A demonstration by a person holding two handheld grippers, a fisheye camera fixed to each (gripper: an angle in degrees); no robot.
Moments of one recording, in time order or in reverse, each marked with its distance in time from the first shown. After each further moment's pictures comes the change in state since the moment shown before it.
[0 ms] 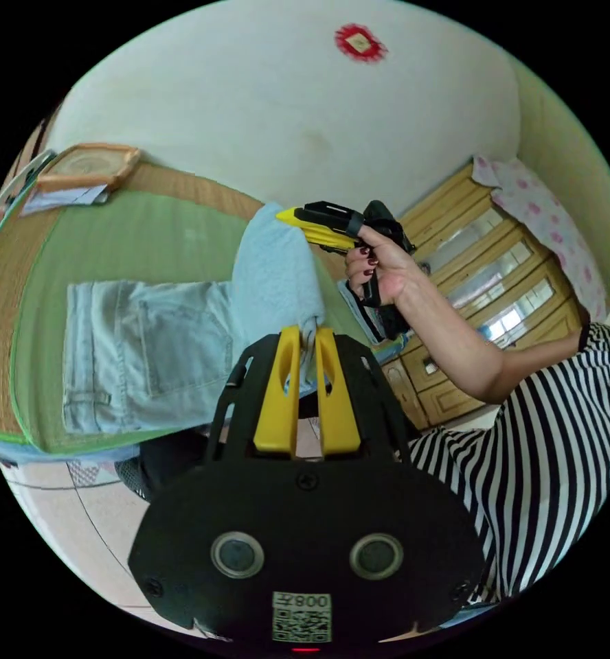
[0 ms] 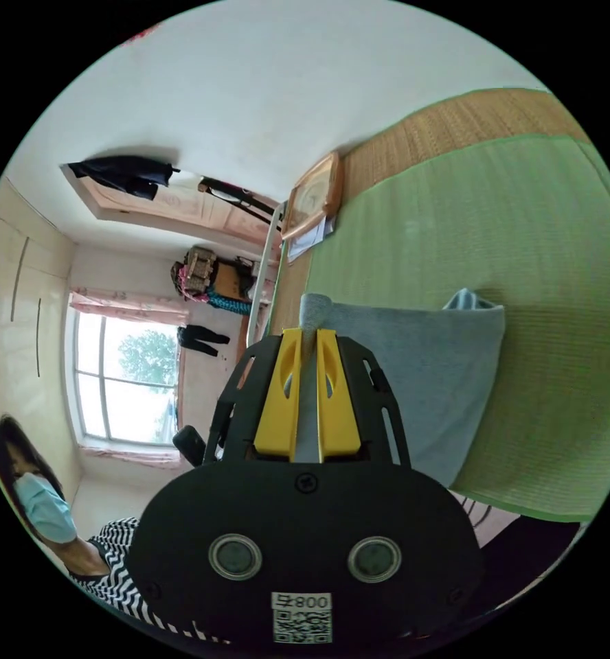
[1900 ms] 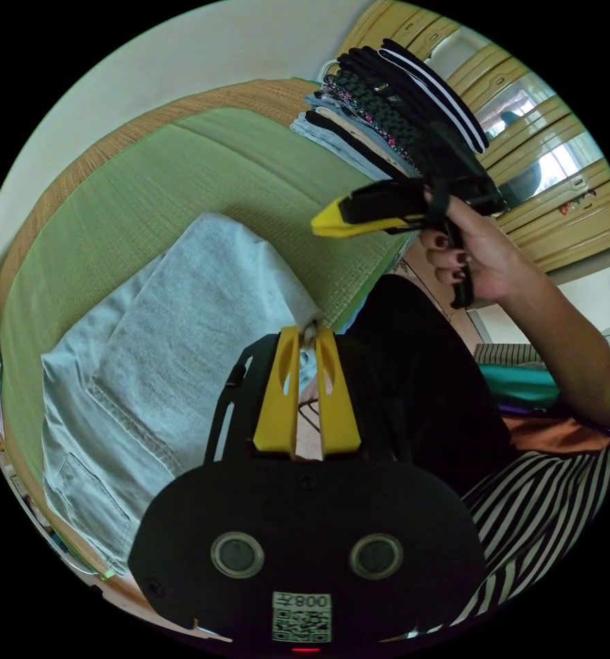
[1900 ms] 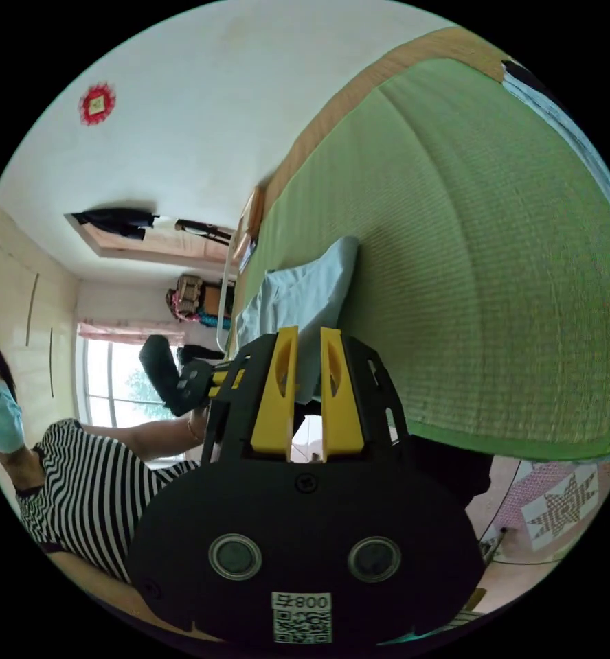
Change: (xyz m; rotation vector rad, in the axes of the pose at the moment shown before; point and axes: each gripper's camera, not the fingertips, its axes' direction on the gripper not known) left arm 0.218 -0.007 0.633 -0.669 -0.277 0.443; right arm 0.439 0.207 -0.244 0.098 -0.024 0.130
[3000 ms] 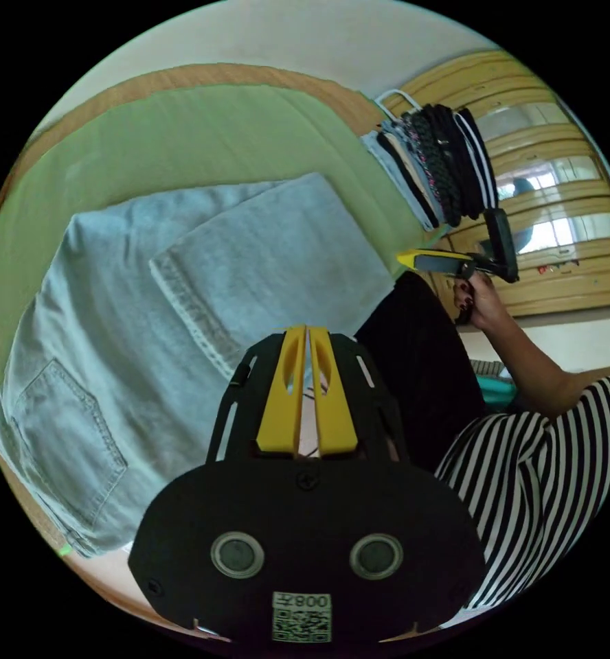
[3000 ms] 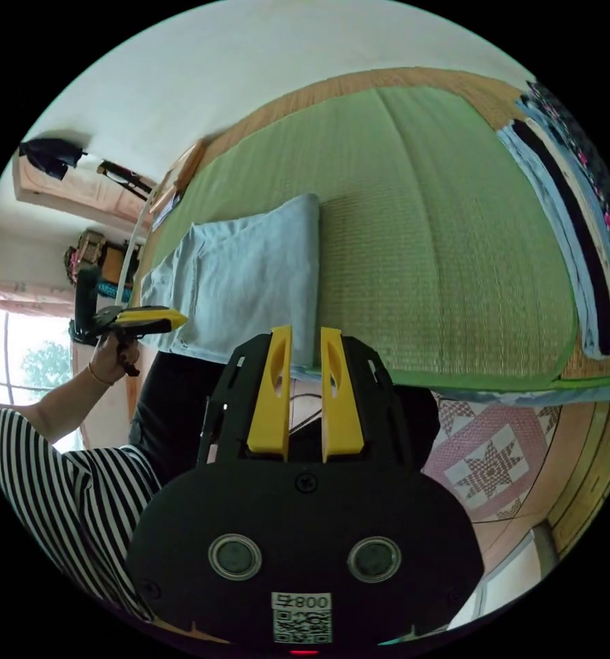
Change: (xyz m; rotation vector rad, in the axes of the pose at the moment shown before) left arm -0.226 0.112 -0.076 0.005 0.213 -0.201; right arm -0.113 0.057 0.104 -0.053 0.482 -0.066
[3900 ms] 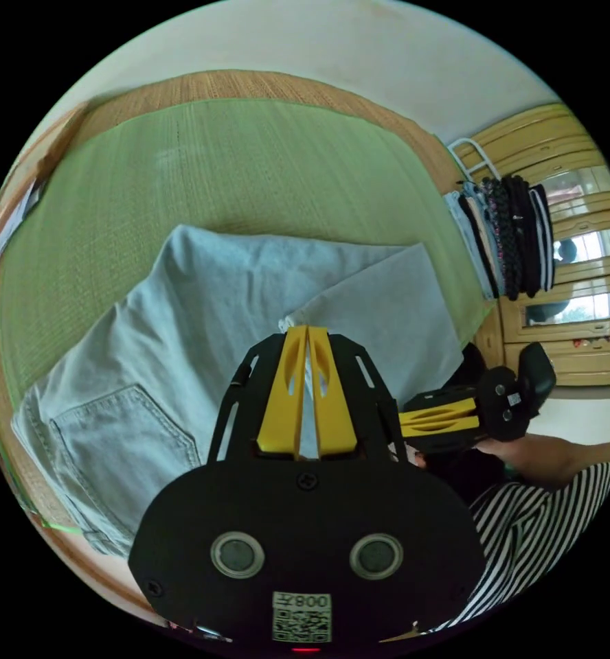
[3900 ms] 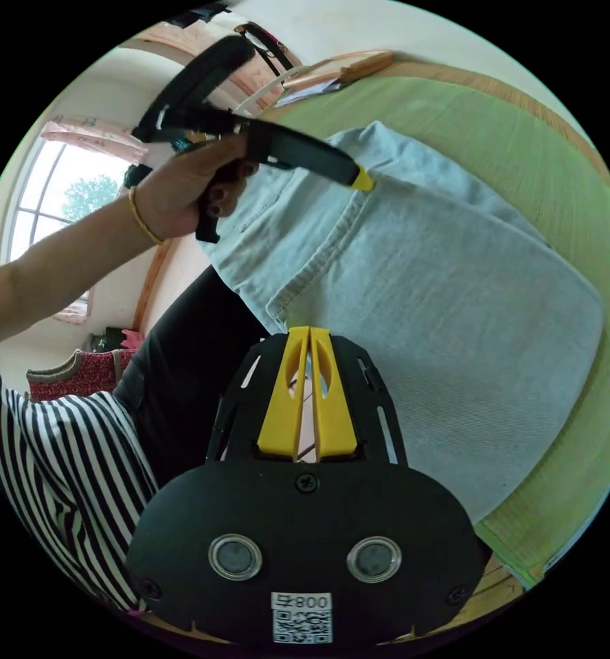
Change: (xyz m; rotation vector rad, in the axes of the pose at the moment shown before) left arm -0.160 -0.006 -0.115 0.075 -0.181 -0.223; right arm -0.272 -0.037 0.138 -0.304 -0.075 -0.572
